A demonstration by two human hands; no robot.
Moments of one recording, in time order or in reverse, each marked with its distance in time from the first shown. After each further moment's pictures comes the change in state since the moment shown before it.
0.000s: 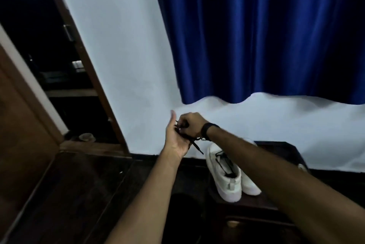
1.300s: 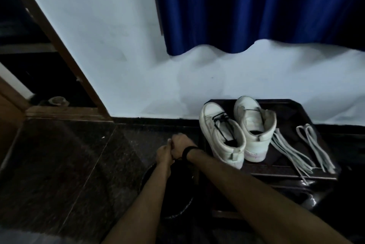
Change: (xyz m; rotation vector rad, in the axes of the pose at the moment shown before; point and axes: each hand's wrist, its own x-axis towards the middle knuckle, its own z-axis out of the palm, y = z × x) left_hand 0.078 -0.120 -0.205 0.926 0.495 -0.184; right_hand -0.021 0.078 0.207 -0.097 -0.295 0.274
